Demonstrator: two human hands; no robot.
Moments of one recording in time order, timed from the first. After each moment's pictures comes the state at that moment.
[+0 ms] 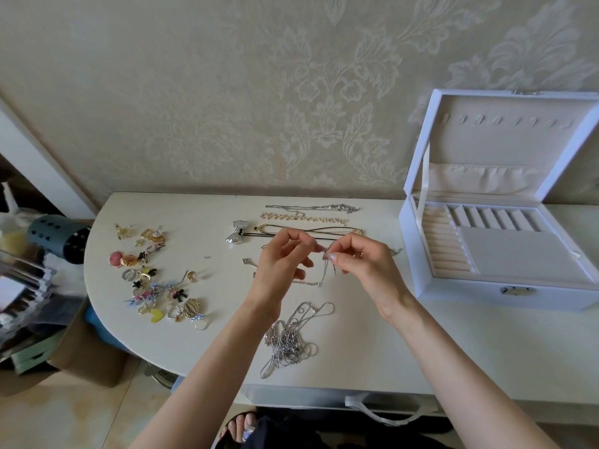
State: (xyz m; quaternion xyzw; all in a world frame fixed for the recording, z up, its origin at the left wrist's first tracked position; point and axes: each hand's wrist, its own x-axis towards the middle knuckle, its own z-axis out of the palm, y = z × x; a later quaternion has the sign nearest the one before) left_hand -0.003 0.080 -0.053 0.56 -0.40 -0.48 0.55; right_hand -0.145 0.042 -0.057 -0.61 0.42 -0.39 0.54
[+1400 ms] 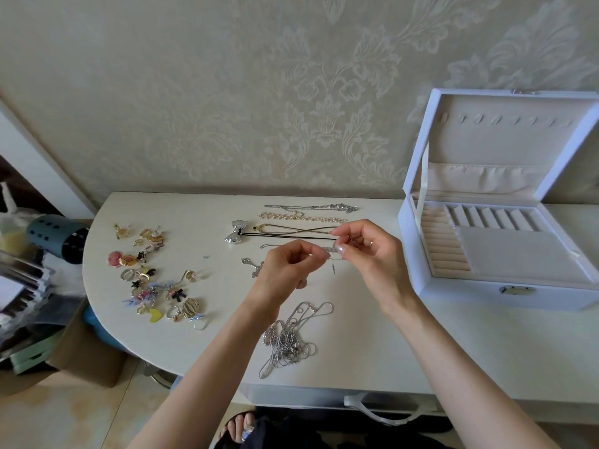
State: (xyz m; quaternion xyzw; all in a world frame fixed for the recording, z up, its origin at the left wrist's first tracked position) left_hand -0.002 0.078 -0.061 0.57 -0.43 -0.50 0.49; right_hand -0.147 0.043 -0.051 -0.61 0.41 -0.47 0.50
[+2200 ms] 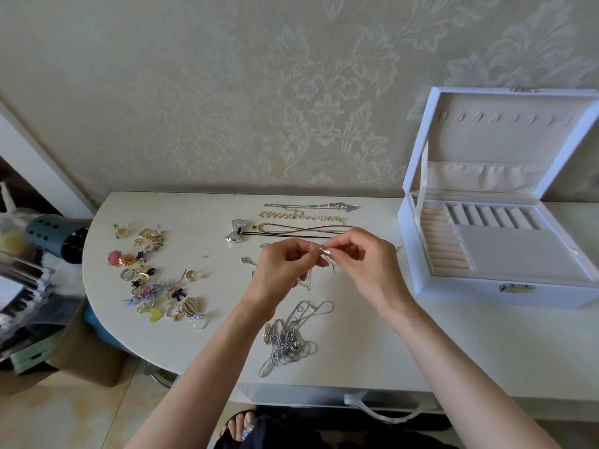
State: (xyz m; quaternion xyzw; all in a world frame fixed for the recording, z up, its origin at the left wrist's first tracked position) left_hand 0.000 0.081 -0.054 0.59 -0.45 -0.46 0.48; right_hand -0.143 0.042 -0.059 -0.68 0.45 -0.42 0.40
